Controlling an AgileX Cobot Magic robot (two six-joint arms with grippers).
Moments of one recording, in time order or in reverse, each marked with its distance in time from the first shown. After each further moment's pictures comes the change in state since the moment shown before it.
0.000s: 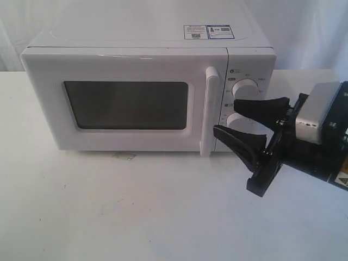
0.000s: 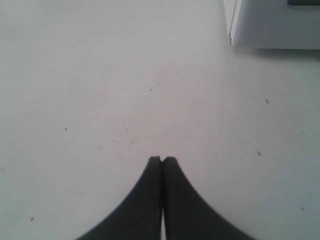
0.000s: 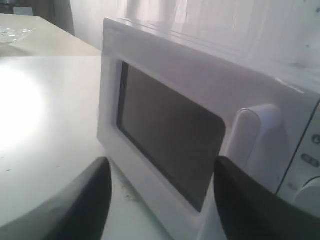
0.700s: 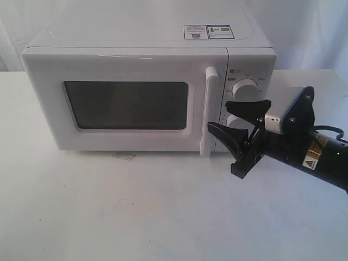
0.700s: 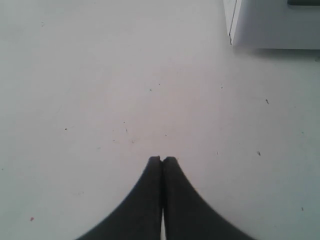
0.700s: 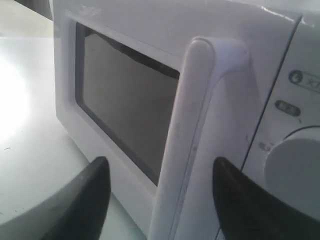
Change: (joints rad) left arm 0.000 0.000 0.000 0.000 0.000 0.000; right arm 0.007 0.330 -0.126 0.106 -0.078 -0.164
